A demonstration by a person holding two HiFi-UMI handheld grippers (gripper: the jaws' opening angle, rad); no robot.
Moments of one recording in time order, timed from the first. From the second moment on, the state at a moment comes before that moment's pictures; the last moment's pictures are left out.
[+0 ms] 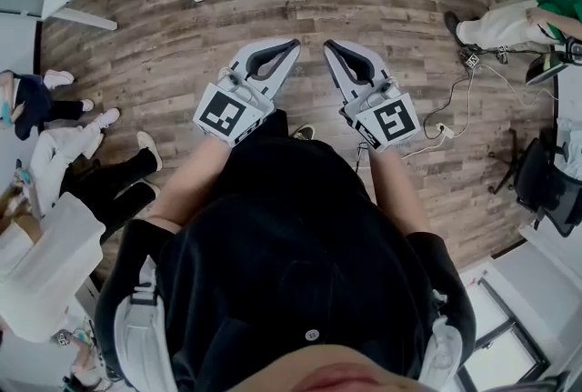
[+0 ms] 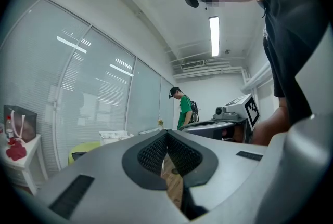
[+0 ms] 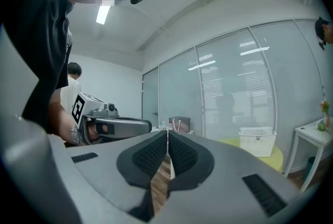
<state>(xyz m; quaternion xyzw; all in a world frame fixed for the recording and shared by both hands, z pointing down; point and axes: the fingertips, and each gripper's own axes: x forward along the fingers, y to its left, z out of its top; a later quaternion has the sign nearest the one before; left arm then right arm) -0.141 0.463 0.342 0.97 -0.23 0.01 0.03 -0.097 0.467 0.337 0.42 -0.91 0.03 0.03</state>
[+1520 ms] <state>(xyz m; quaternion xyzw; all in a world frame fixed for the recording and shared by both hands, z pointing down) -0.150 0.222 0.353 0.97 -0.25 0.01 0.02 -0.094 0.228 0.349 0.41 -0.91 0.03 0.02</state>
